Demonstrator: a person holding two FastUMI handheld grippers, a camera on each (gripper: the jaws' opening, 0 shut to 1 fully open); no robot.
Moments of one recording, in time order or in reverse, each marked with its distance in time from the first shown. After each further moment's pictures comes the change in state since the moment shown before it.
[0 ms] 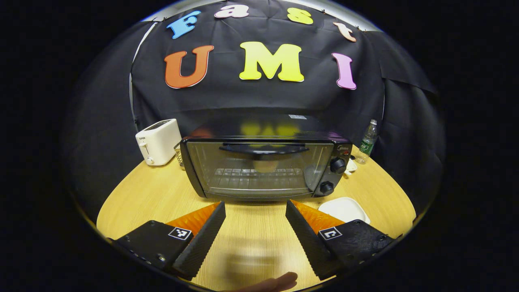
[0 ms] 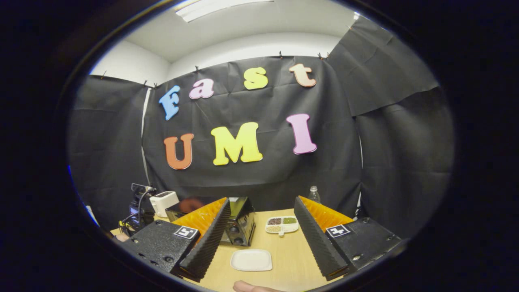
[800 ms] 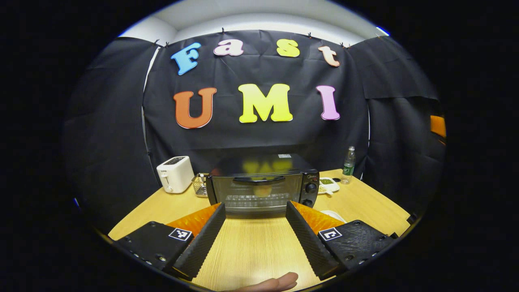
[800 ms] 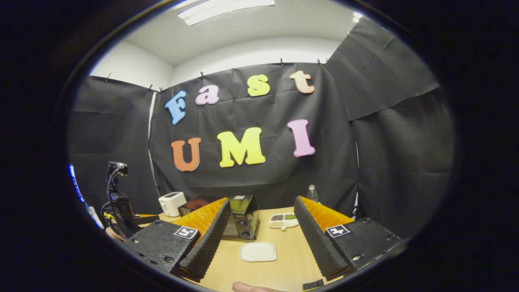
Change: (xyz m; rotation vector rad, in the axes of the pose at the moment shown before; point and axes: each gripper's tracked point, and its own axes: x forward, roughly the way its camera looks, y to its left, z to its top) left arm -0.129 -0.008 0.048 0.052 -0.276 0.019; right arm -0.082 0.023 0.001 -0.002 -0.024 0.013
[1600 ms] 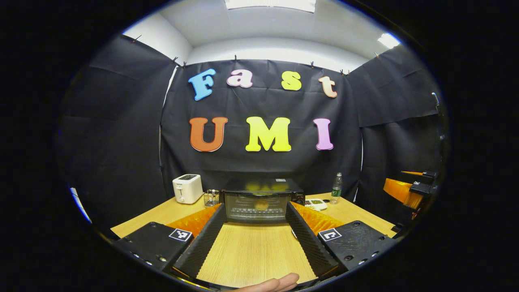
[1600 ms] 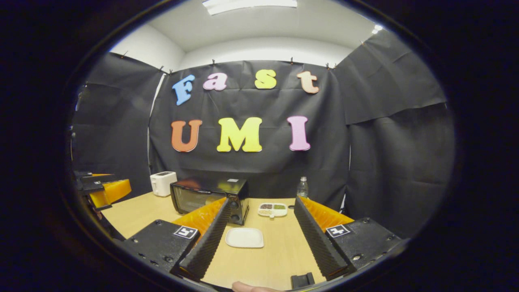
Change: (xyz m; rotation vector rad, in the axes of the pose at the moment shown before) left arm -0.115 0.000 0.029 -0.056 -0.190 0.037; right arm -0.031 0.002 -0.058 -0.144 0.042 -0.051
